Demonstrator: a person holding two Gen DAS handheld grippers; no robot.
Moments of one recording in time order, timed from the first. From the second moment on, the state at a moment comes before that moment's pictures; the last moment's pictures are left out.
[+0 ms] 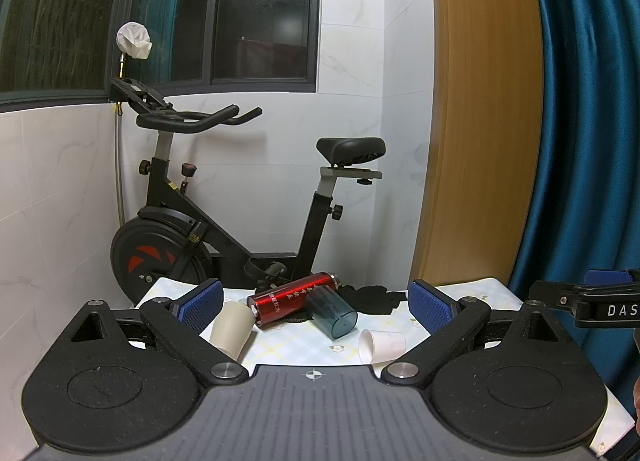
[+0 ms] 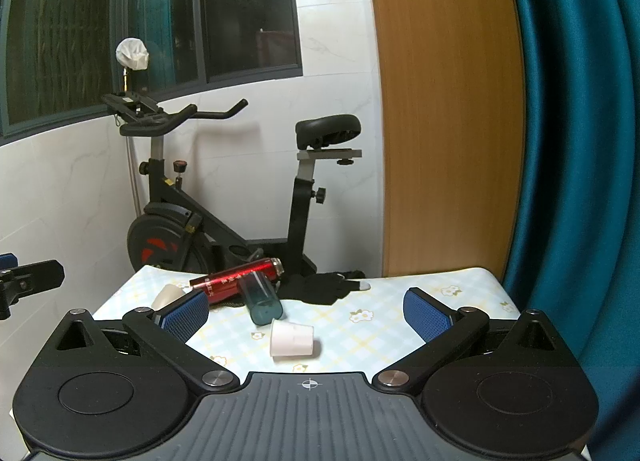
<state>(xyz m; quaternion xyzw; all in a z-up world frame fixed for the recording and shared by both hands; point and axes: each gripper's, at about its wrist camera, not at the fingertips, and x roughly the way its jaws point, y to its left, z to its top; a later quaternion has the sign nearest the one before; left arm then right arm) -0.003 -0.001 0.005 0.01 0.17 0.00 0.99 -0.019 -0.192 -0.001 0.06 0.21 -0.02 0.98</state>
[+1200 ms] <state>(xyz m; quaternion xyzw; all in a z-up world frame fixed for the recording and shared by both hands) 0.016 0.027 0.008 -0.01 0.18 0.04 0.98 0.001 -0.203 -0.012 0.08 0.23 -0.02 0.97</state>
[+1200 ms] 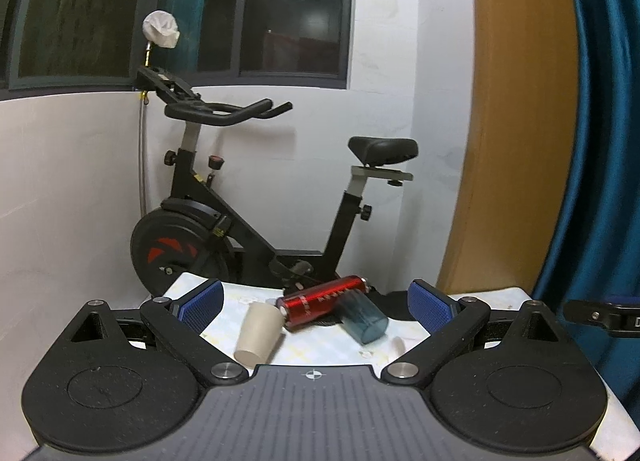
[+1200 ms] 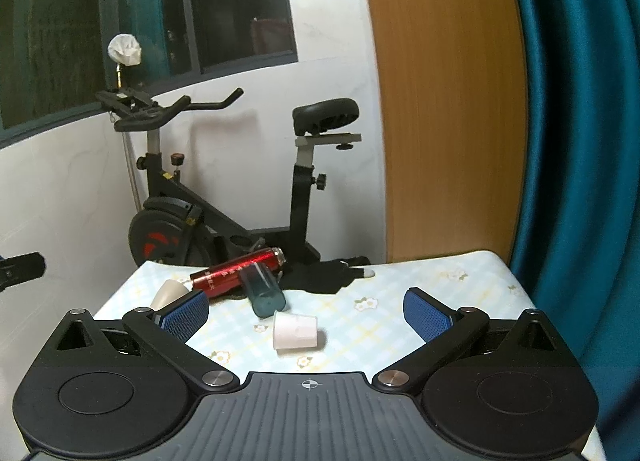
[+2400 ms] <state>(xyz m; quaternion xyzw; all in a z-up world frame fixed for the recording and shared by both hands) 0.285 0.136 -0.182 -0.05 0.42 0.08 0.90 0.141 -0.243 -0.127 0.20 0.35 -0.04 0.91</state>
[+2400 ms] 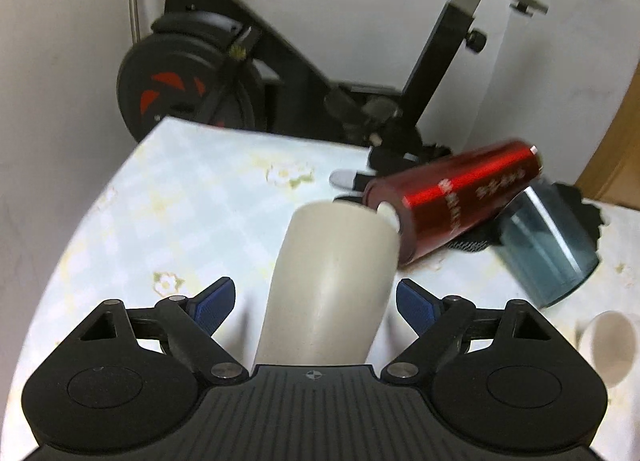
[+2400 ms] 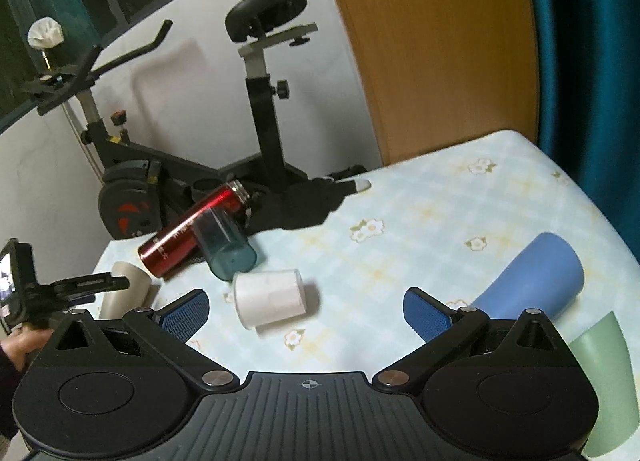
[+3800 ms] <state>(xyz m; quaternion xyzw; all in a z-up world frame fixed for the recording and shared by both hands) 0.112 -0.024 -0.127 -0.15 0.38 -0.06 0.91 0.042 -0.264 -0.093 0.19 0.31 -0.05 0.93</state>
